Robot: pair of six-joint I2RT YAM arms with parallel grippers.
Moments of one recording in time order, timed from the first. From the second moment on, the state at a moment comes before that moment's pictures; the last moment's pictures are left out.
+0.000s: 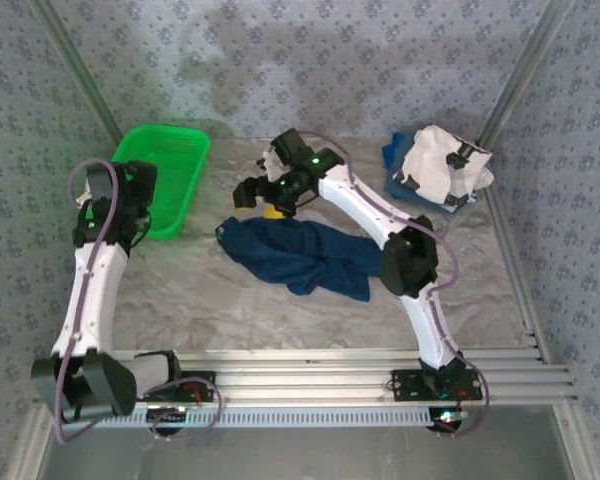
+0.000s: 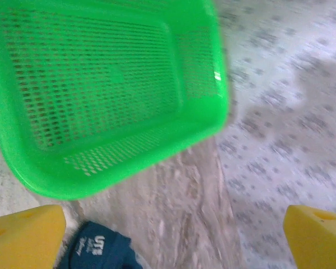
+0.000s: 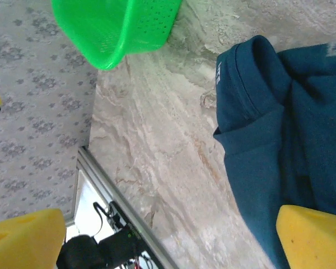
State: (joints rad) left arm 0.07 1.14 1.14 -0.56 -0.03 -1.20; right arm 0.66 2.19 2.17 -0.91 -0.64 0.55
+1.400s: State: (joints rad) left arm -0.71 1.81 1.26 -0.60 0.26 -1.24; right arm 0.00 1.63 1.04 -0.76 -0.54 0.39
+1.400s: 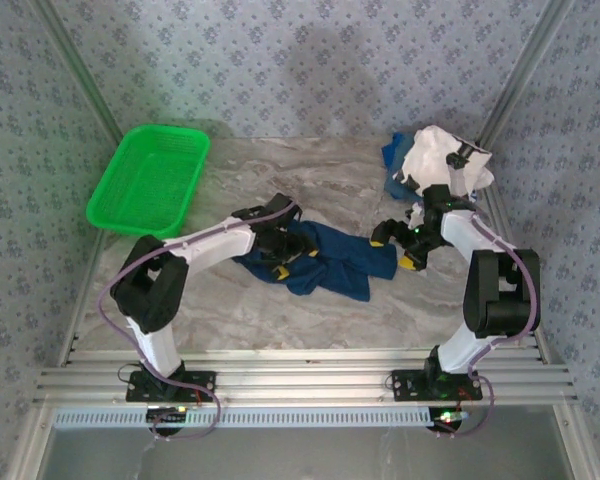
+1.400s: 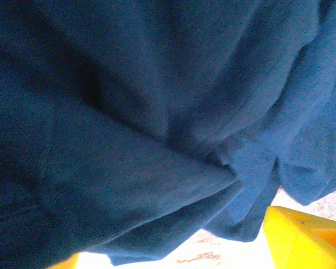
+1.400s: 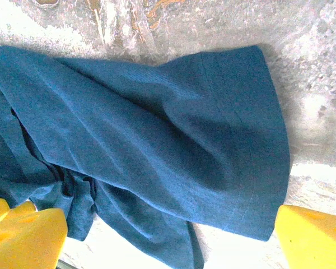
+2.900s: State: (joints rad) left arm -0.34 0.92 1.07 -0.66 0.22 -0.84; right arm -0.13 1.30 1.40 -0.77 -0.59 0.58
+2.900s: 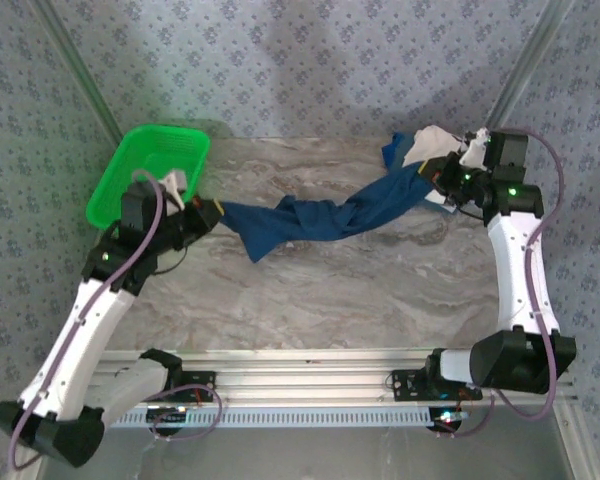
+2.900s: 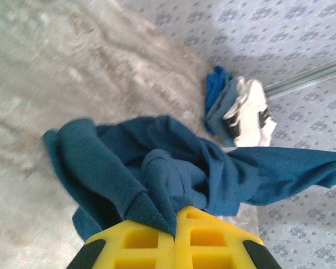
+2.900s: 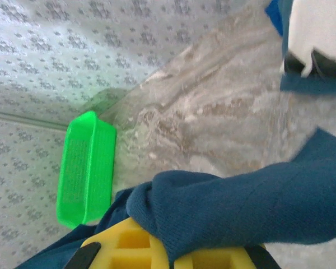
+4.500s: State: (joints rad) left arm -0.24 0.66 0.87 -0.71 0.16 -0.81; right arm 0.00 1.30 1.50 -1.20 -0.69 0.61
